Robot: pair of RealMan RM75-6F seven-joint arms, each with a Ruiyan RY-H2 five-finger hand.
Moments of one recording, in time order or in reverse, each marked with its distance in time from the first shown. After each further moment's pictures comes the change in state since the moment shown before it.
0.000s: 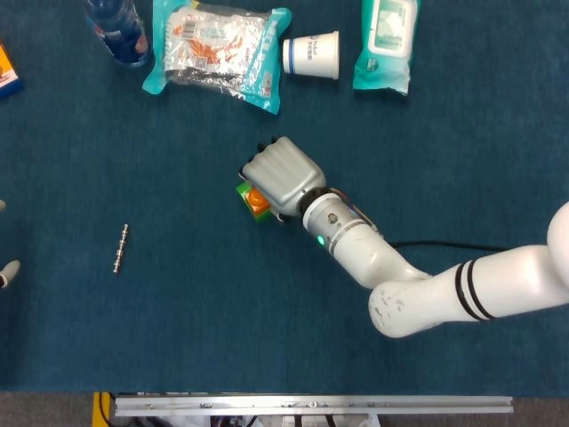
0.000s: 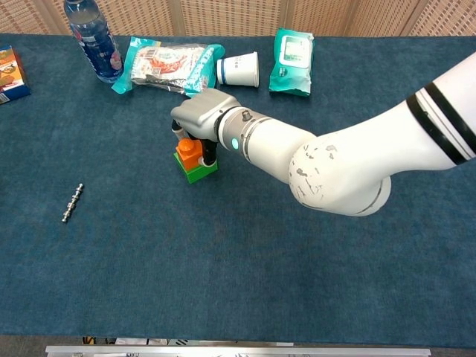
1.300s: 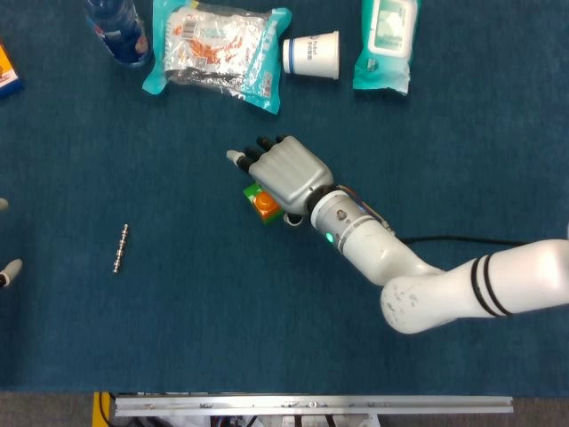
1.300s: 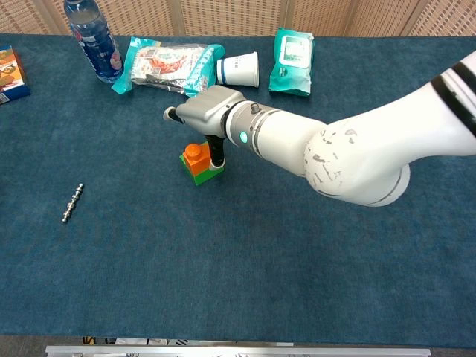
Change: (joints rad) left arm -0.003 -0.002 -0.003 -0.003 0.001 -0.004 0.006; right arm -0.012 0.074 0.001 -0.066 -0.002 -0.034 0.013
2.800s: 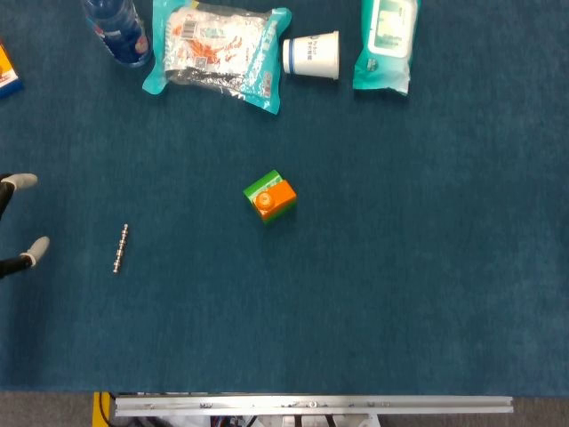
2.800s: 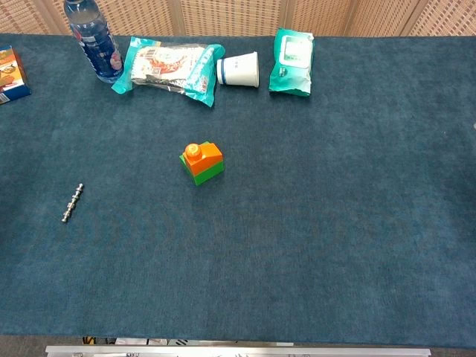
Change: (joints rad) left arm -0.020 -0.078 -0.025 0.035 0.144 0.128 0.021; right arm -1.000 0.465 -0.364 -0.226 -0.875 0.823 0.526
